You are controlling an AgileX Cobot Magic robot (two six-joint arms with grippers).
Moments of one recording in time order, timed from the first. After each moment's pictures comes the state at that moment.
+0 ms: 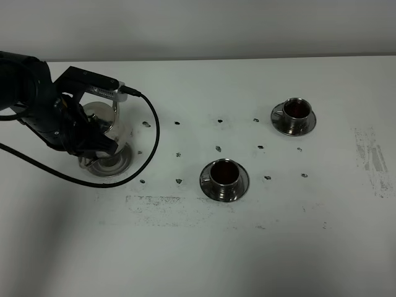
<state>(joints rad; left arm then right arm) -0.25 1.83 -1.18 0.02 0.64 0.14 0.03 -0.01 -0.52 0.15 1.12 -0.06</state>
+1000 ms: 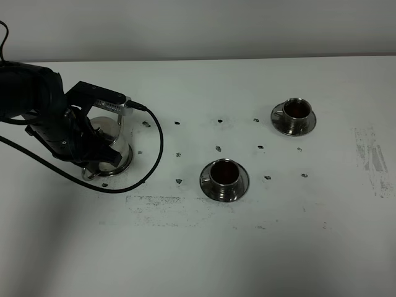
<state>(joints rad) -0.26 1.90 -1.18 0.02 0.65 0.14 0.03 -0.01 -0.52 0.15 1.12 -0.06</state>
